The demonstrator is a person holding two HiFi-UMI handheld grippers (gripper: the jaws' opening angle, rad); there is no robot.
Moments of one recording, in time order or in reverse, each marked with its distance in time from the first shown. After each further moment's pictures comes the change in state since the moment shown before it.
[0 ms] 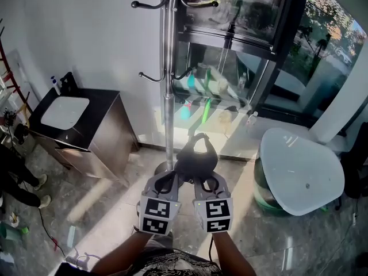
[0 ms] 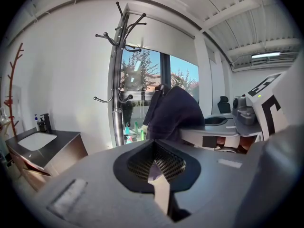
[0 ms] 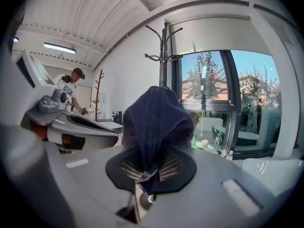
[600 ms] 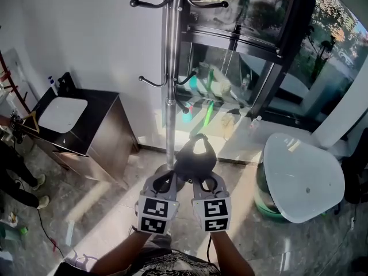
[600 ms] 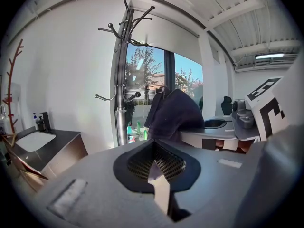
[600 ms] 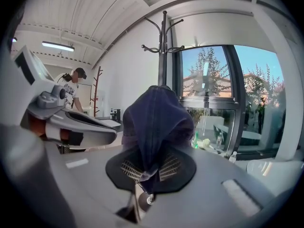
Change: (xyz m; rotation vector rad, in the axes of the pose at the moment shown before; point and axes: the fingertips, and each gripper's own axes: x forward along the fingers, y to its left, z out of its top) left arm 0.033 0.032 0.006 -0.020 0.011 0.013; right arm 0.048 -0.010 0.001 -0.001 0.026 0.010
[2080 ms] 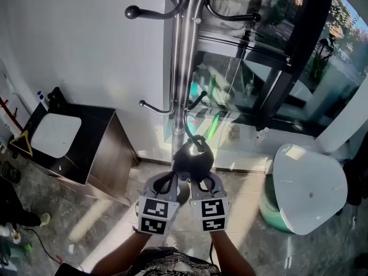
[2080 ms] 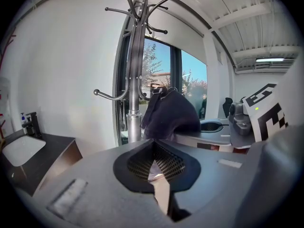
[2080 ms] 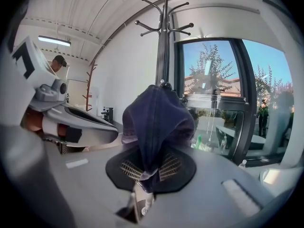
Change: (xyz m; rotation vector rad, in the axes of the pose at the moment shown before) left arm 0.093 0.103 0.029 -0.010 0.015 -0.048; right arm 0.142 -0.009 0.031 -0.020 0.013 -0.022
